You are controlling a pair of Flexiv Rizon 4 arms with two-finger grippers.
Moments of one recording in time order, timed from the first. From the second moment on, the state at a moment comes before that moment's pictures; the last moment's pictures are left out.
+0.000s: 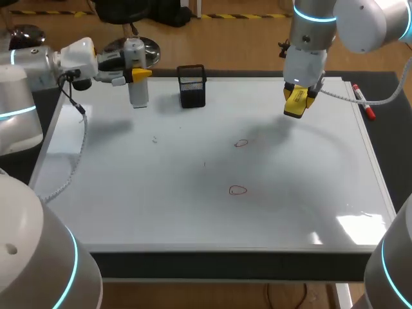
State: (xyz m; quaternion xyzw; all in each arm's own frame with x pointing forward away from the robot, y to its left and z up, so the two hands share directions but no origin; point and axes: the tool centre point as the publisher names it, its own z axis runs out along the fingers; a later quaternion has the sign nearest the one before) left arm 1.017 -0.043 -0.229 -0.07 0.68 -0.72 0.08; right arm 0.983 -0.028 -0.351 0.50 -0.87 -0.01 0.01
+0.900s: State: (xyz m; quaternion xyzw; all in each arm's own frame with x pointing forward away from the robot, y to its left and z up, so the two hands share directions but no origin) left arm 1.012 -0.043 -0.229 -0.09 0.68 -0.72 0.10; right arm 0.981 -0.020 -0.351 0.51 -0.86 -0.01 0.01
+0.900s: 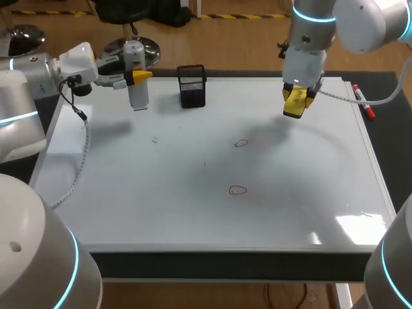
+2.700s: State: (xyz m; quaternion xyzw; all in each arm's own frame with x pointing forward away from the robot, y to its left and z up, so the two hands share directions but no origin) left arm 1.012 -0.042 -0.228 -0.09 0.68 -0.72 0.10; right arm 0.907 0.153 -0.405 0.68 -0.74 -0.04 -0.01
